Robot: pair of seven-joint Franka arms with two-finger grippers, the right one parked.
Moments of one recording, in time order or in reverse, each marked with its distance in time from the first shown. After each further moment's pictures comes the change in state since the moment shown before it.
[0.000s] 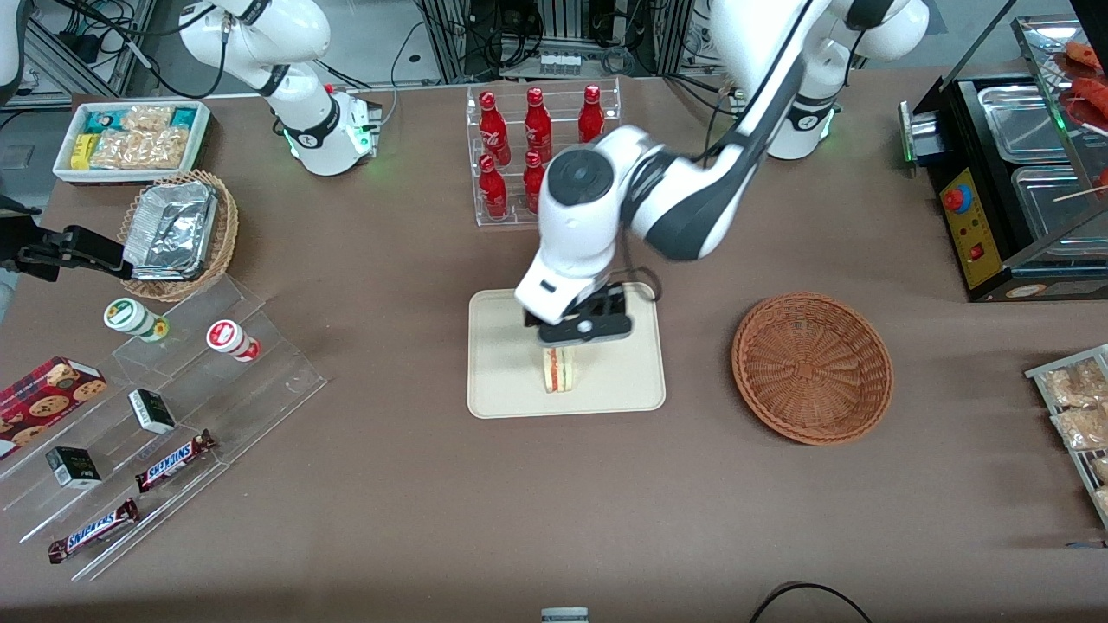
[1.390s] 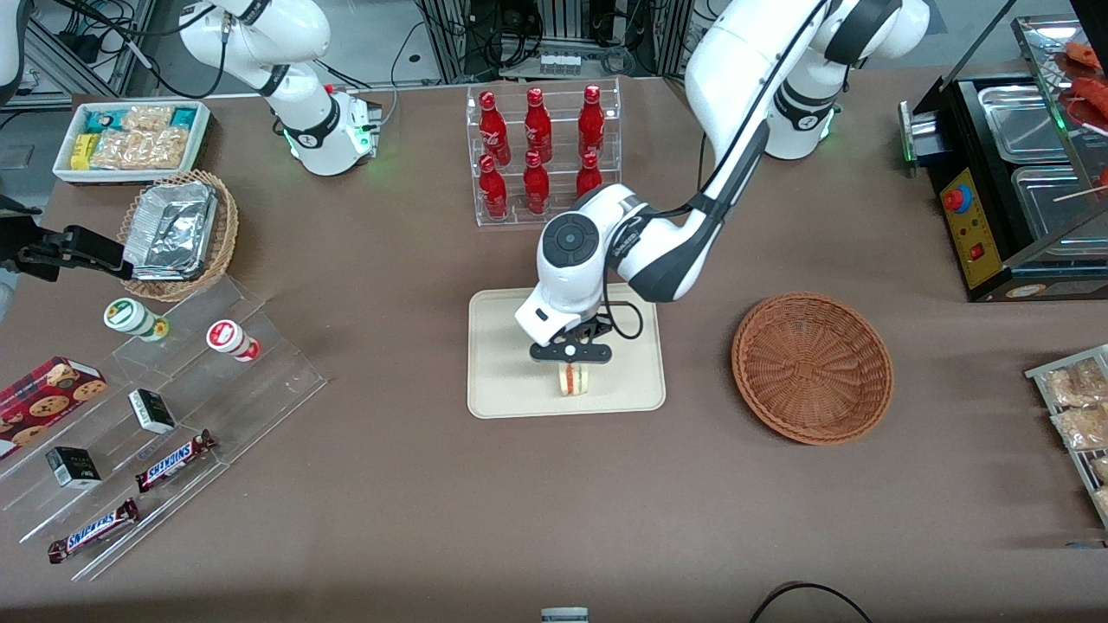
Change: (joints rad) arm 0.016 0.224 -0.095 -0.083 -0.001 0.242 0.174
